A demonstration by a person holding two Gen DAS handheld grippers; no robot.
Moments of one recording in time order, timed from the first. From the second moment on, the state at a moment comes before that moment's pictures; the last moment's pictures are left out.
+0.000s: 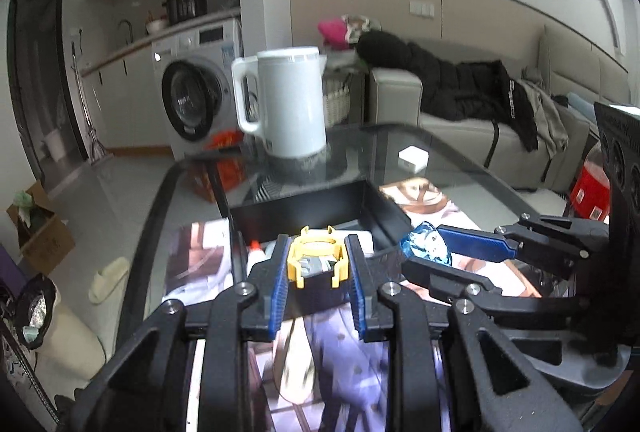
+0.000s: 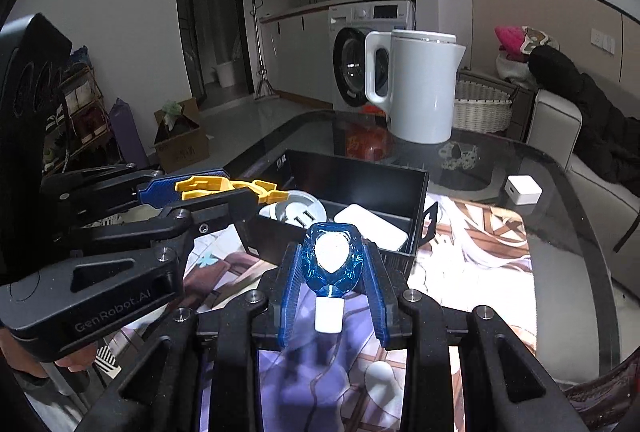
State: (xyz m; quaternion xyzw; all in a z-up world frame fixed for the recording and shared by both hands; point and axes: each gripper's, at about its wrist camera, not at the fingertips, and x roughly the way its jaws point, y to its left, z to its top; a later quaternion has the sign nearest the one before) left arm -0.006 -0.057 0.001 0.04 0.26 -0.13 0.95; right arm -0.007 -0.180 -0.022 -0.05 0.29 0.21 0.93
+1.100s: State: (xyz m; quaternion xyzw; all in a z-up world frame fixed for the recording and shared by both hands) left arm -0.005 -0.026 0.041 -0.02 0.15 -0.09 0.98; right arm -0.029 -0.165 0.044 -0.04 0.12 0.20 0.97
